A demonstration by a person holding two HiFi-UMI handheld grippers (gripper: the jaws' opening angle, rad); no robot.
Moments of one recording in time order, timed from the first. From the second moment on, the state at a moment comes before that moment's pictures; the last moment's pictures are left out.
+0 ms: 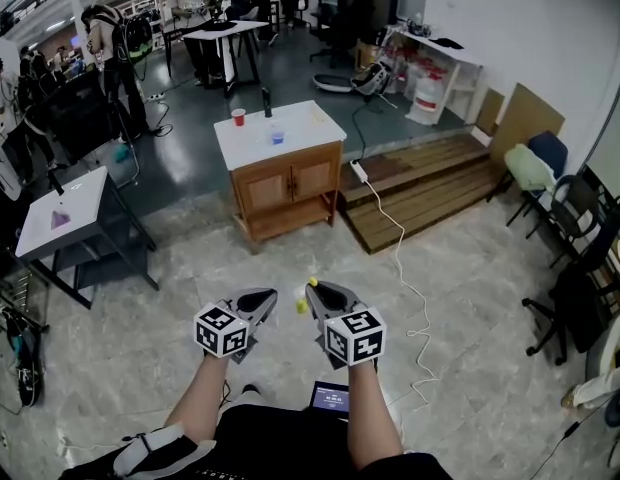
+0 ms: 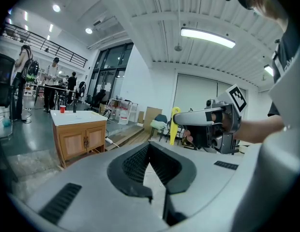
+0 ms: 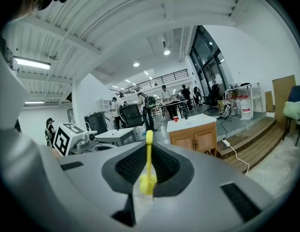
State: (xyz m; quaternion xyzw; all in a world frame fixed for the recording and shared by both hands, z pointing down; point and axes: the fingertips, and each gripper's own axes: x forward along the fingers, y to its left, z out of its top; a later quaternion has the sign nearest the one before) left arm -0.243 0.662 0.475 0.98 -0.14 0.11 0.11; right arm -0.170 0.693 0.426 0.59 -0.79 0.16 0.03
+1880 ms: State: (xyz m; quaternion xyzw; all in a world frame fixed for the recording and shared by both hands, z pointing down) left arm -0.179 0.397 0.463 0.99 -0.11 0.07 0.06; right arm -0.106 0.424 0.430 0.59 -0.79 0.15 0.04
